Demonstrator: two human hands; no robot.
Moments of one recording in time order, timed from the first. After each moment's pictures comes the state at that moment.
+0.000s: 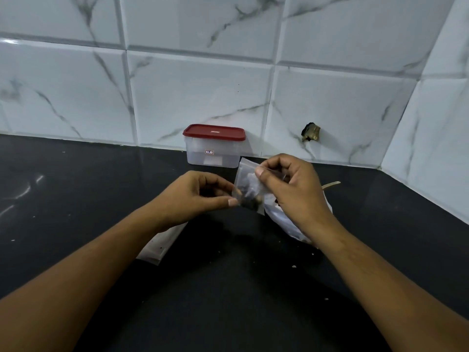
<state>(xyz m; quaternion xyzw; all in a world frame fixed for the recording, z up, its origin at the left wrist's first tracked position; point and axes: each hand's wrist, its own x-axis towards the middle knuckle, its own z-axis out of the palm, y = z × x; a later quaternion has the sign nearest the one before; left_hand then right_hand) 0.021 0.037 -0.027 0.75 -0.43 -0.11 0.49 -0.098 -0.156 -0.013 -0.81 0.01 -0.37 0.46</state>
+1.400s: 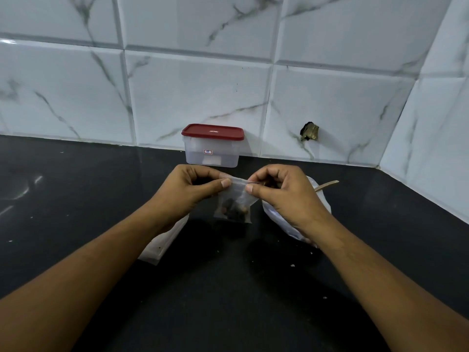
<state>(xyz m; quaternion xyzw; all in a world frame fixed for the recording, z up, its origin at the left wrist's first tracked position) 0.024 0.032 -0.029 0.68 -0.39 -0.08 0.62 -0.098 -0.159 -0.015 -0.85 0.01 -0.27 0.46</state>
